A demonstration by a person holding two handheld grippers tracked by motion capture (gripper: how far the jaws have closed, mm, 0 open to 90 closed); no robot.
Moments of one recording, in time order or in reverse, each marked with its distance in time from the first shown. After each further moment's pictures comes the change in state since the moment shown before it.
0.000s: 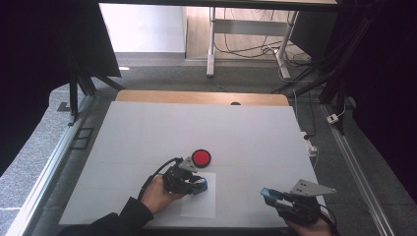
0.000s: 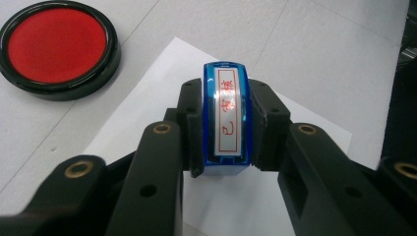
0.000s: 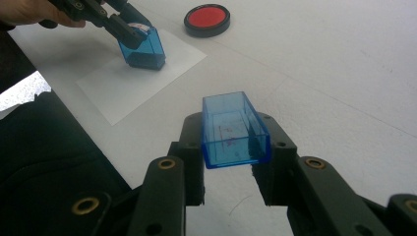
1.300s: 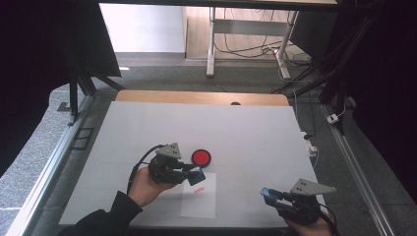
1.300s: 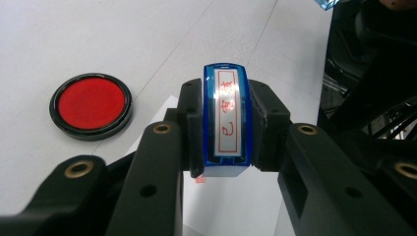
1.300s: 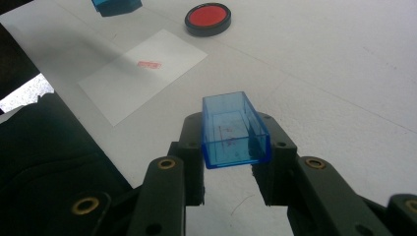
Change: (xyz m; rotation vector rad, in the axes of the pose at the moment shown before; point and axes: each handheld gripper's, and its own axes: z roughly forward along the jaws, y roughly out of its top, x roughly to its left) left arm 0.012 0.008 -0.062 -0.197 -0.111 -0.019; right arm -0.002 0.001 0.000 0.010 0.004 0.012
